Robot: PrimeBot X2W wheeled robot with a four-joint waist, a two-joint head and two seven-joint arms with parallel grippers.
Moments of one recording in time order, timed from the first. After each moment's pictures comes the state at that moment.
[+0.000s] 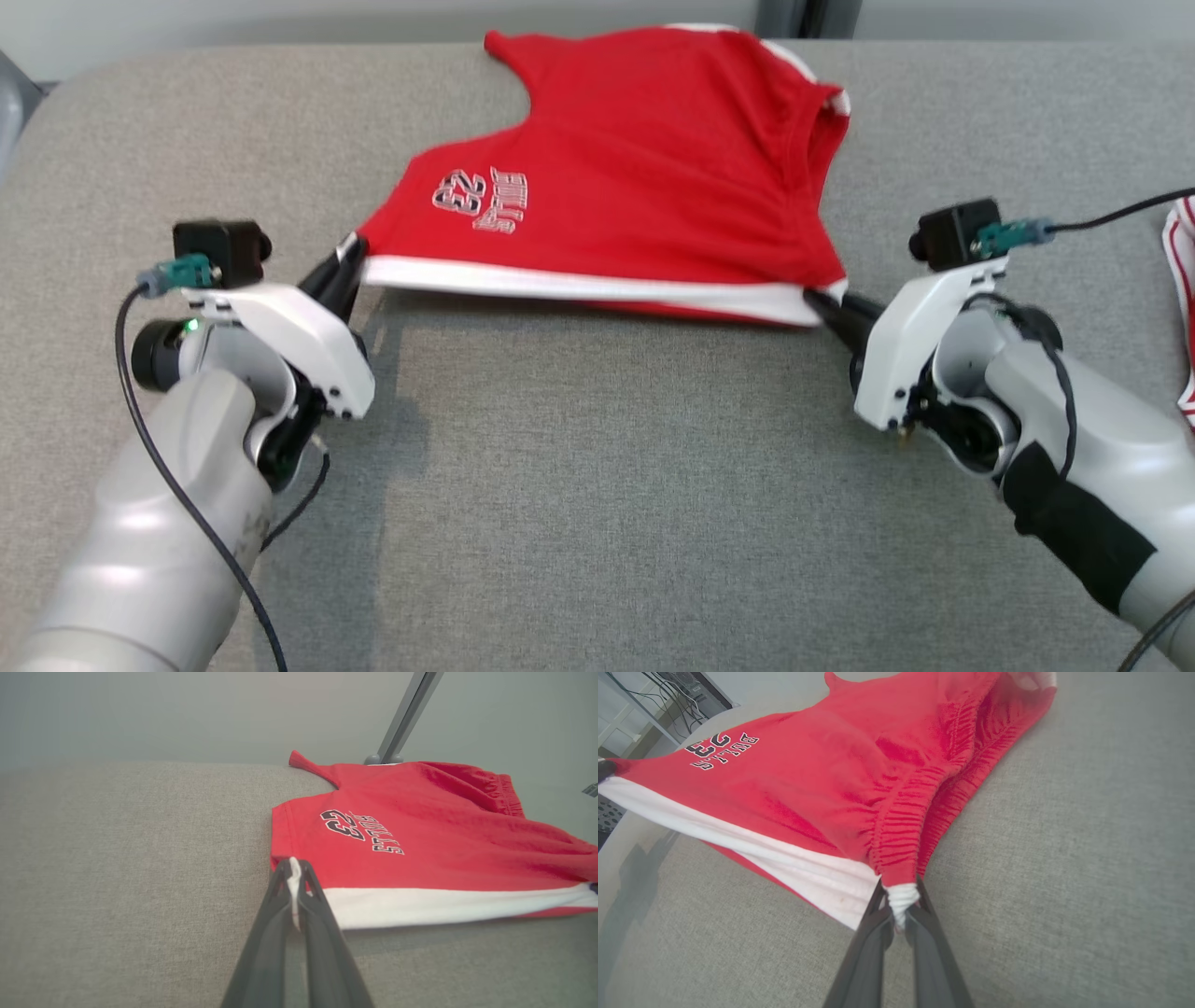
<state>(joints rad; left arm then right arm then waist) -0.84 0.24 -0.64 0.97 -0.83 -0.13 -0.11 -0.98 -0.32 1.13 0.85 1.22 0.13 0.03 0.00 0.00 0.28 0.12</state>
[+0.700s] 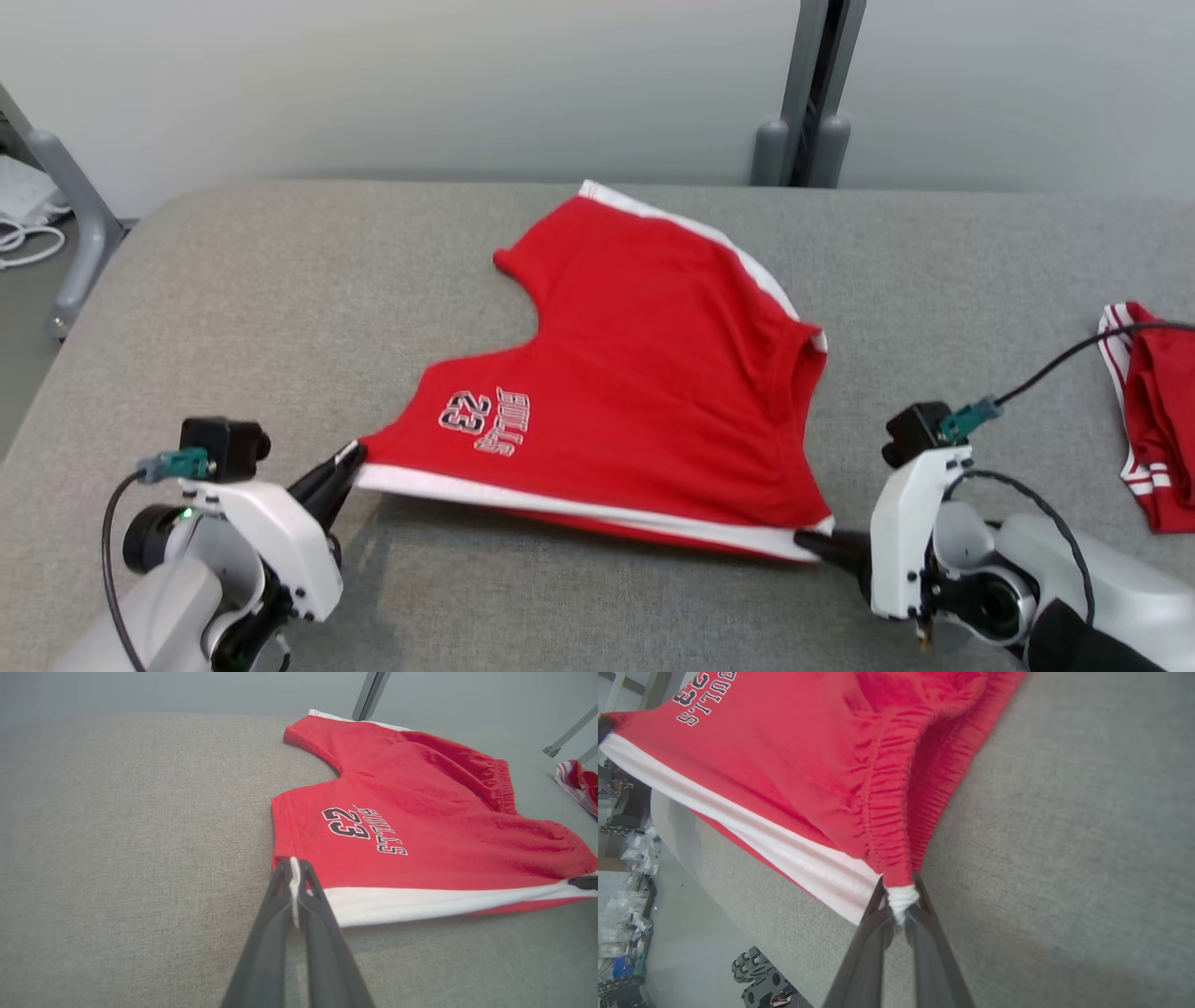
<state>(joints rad) -0.51 0.45 -0.81 0.68 -0.99 -0.13 -0.06 -0.73 -0.43 1.24 0.67 1.45 0.13 0.28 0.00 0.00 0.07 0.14</state>
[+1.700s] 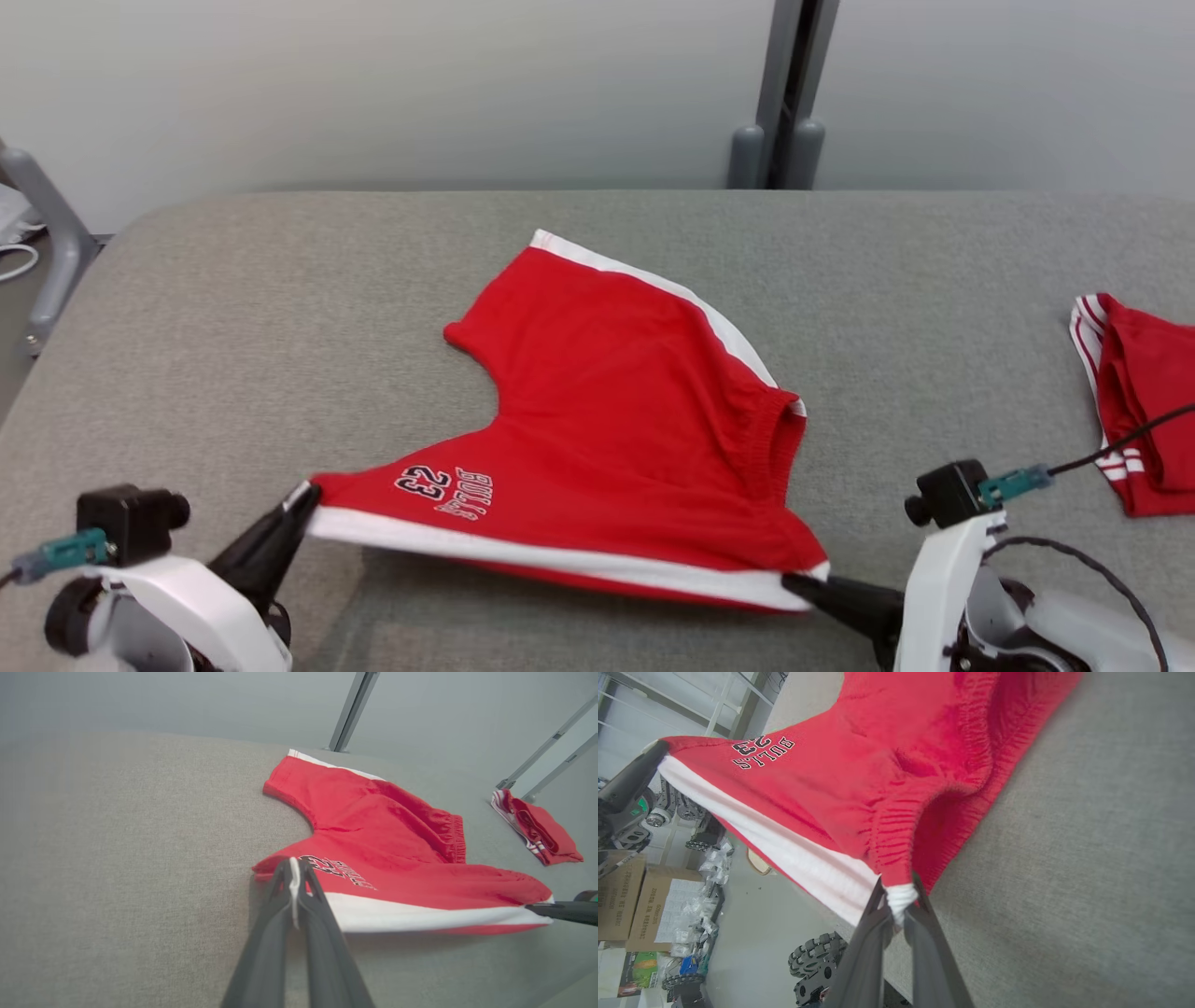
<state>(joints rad) -0.16 0.75 -0.69 0.00 -1.11 0.11 -0.06 -0.54 -0.61 1.20 0.26 1.50 0.13 0.16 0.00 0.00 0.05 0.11</state>
